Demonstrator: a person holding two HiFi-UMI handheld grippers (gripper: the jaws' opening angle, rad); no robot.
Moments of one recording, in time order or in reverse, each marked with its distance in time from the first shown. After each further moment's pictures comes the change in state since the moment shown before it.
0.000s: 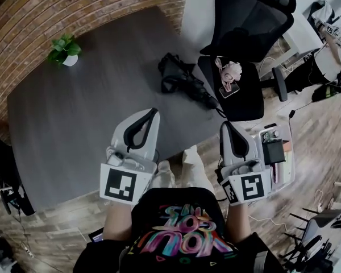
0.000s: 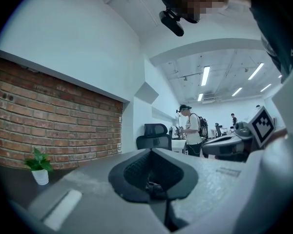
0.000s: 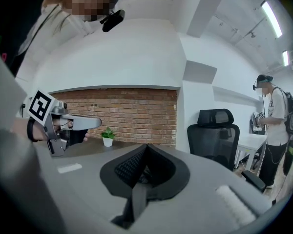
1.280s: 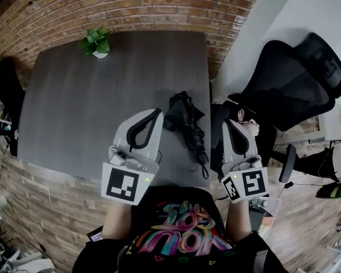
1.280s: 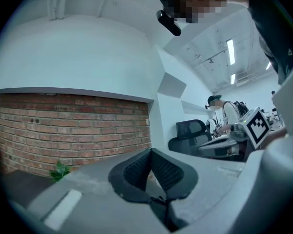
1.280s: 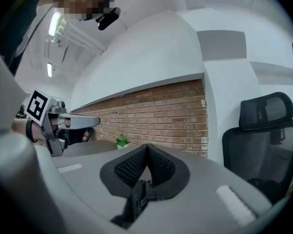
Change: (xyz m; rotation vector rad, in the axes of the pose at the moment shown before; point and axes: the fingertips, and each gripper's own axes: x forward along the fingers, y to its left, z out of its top) left arm 0.123 0.045 0.034 0.045 0.006 0.450; right arm 0.187 -0.096 0.030 -0.006 -0.033 0.486
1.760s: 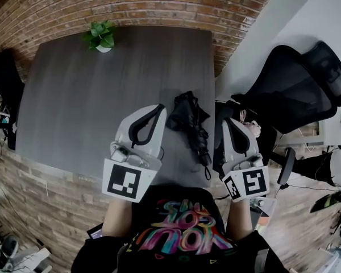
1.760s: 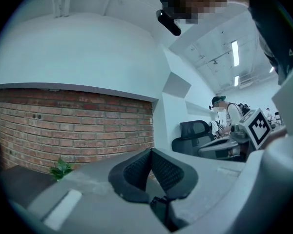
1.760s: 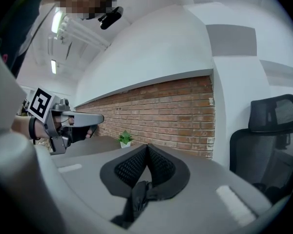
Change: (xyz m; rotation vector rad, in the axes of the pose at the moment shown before) left arm 0.005 0.027 -0.004 -0.031 0.003 0.016; right arm 0.027 0.015 0.001 -0.038 0.044 0.046
